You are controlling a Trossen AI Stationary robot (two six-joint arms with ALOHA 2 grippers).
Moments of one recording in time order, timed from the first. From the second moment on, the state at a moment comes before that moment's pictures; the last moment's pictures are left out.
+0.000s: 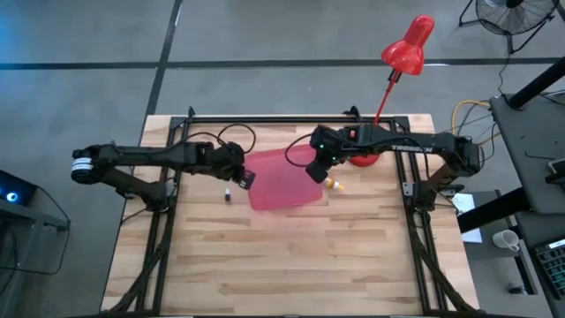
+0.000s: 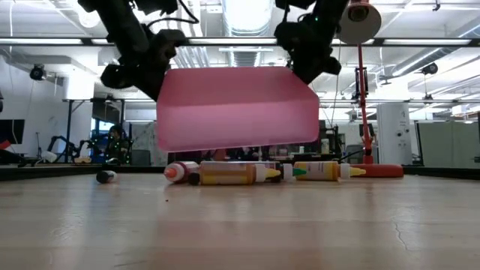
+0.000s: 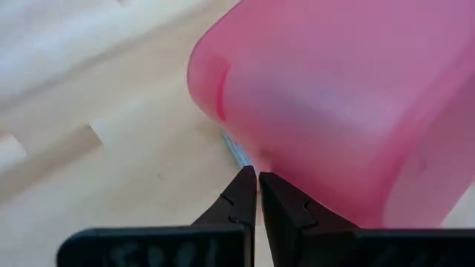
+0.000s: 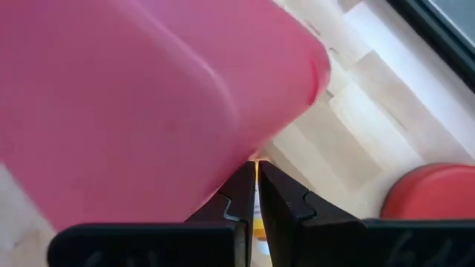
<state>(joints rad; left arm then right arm) 0.15 1.23 0.97 -0.69 -0.20 -0.81 -0.17 1.59 1.40 -0.91 0.13 0.48</state>
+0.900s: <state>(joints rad) 0.16 1.22 1.02 -0.72 -1.02 -0.63 -0.27 1.74 1.40 -0.56 0.35 0.09</state>
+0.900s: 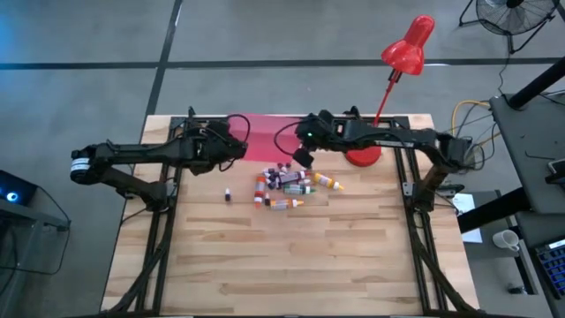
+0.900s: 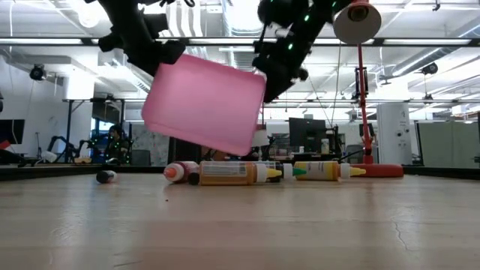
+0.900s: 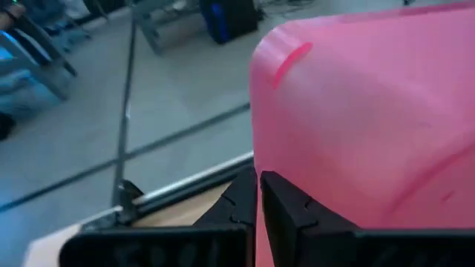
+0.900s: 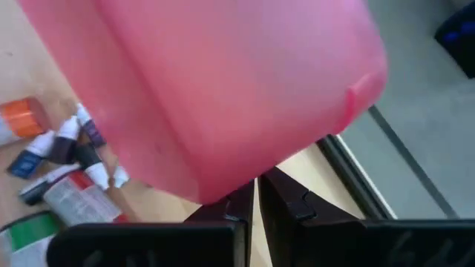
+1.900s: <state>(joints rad) 0.14 1.22 0.88 -0.99 -0.70 -0.95 -0.22 2.01 1.50 -0.46 0.35 -0.09</state>
